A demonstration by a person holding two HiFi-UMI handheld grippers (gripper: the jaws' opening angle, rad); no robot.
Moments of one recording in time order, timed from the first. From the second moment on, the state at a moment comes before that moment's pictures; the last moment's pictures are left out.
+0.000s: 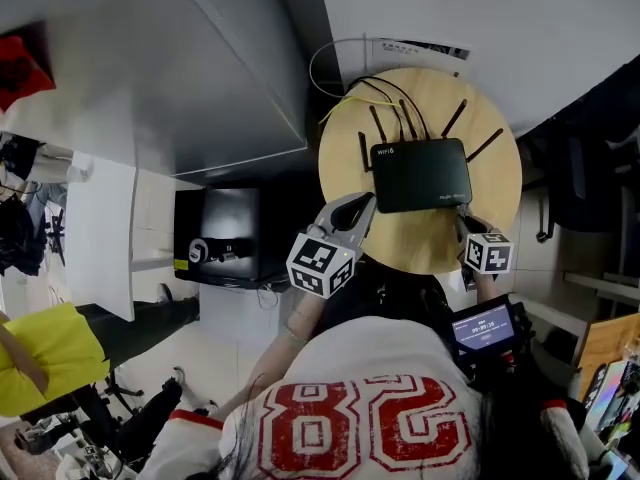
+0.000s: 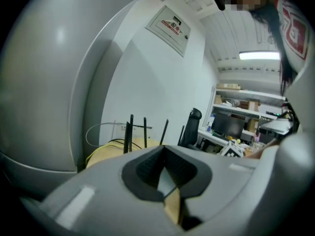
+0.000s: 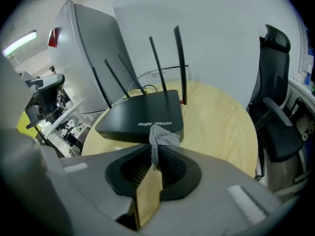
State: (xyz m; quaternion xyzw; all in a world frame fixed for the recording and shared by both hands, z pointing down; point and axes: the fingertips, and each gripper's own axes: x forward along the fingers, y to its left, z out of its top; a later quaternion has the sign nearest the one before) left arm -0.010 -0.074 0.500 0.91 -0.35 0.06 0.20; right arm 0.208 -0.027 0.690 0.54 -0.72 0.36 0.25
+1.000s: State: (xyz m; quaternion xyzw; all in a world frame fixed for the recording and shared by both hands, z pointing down) left arm -0.094 -0.068 0.501 0.89 -0.41 0.04 0.21; right arm 0.009 -0.012 0.689 0.34 -0.83 0.32 0.30
